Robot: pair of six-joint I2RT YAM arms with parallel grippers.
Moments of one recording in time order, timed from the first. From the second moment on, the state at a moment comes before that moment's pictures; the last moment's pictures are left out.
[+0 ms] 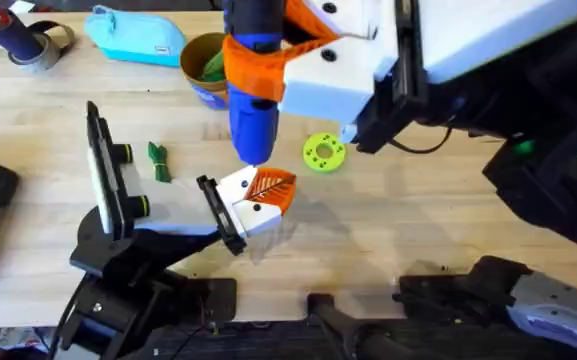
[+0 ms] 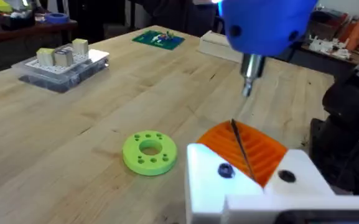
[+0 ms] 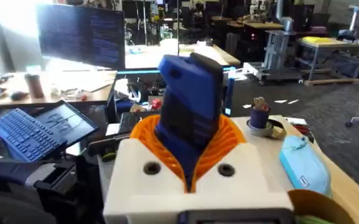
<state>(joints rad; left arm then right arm) -0.35 0.01 0.01 -0.06 0.73 -0.10 0.74 1.04 0.78 0.51 -0.65 0.13</state>
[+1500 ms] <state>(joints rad) -0.35 0.01 0.01 -0.06 0.73 -0.10 0.79 1.16 0.78 0.55 -0.66 0.10</state>
